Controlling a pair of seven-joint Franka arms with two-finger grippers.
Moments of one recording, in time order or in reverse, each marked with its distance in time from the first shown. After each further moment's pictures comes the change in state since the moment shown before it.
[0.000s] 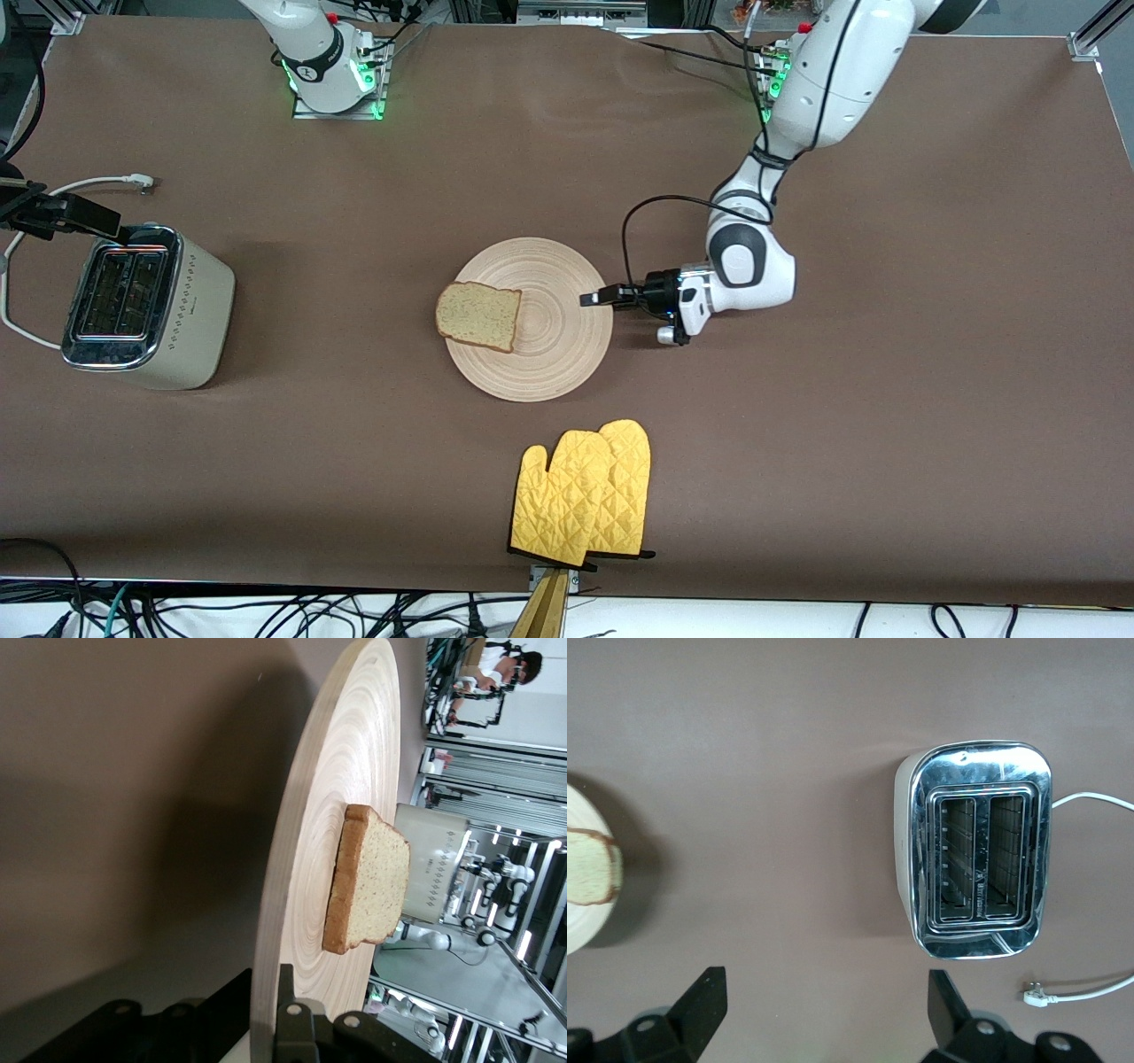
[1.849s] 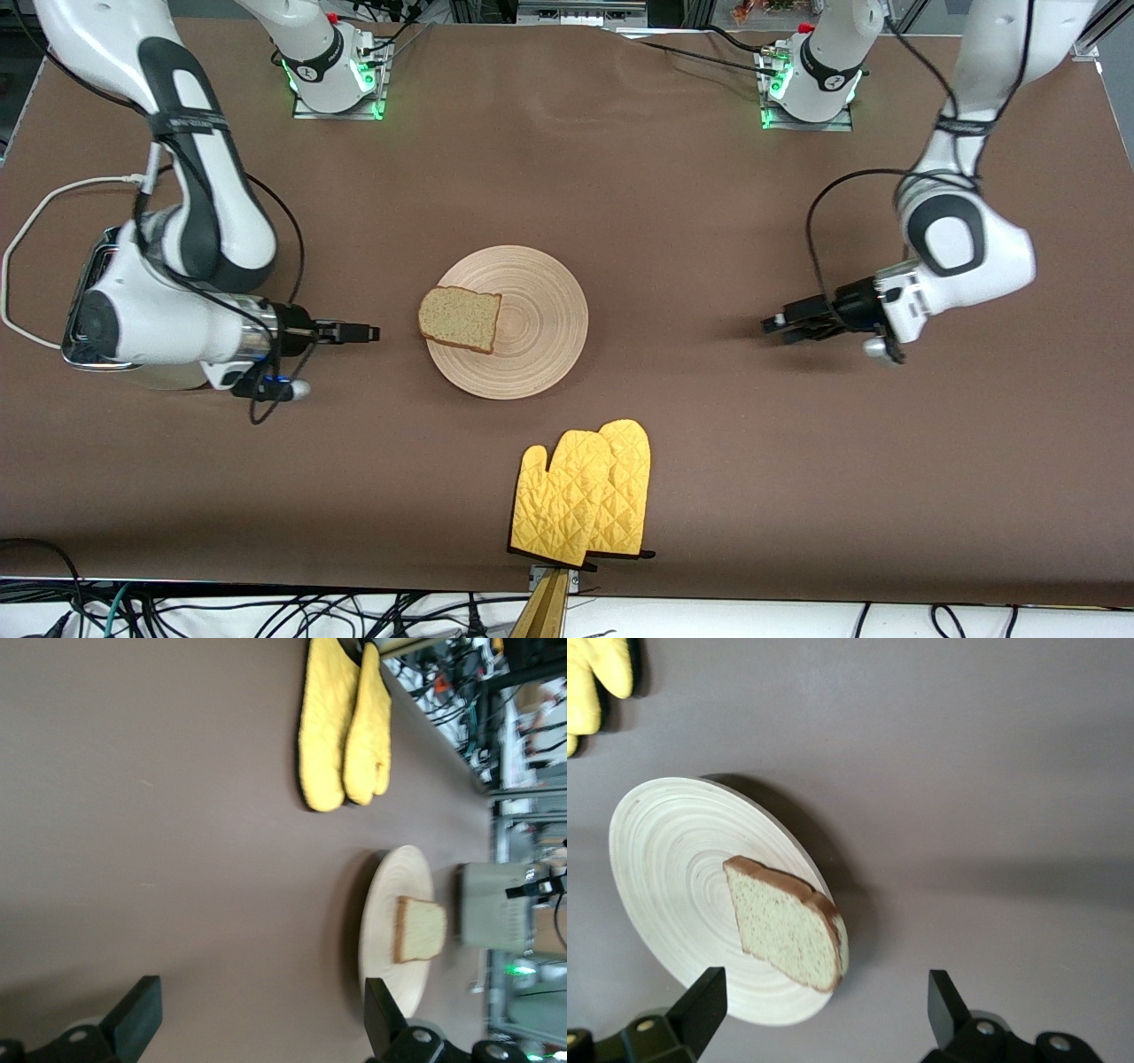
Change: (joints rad) left arm 0.528 -0.415 0.034 -0.218 0.688 -0.011 -0.041; right arm 0.231 0.421 0.015 -0.107 0.461 0.410 0.049
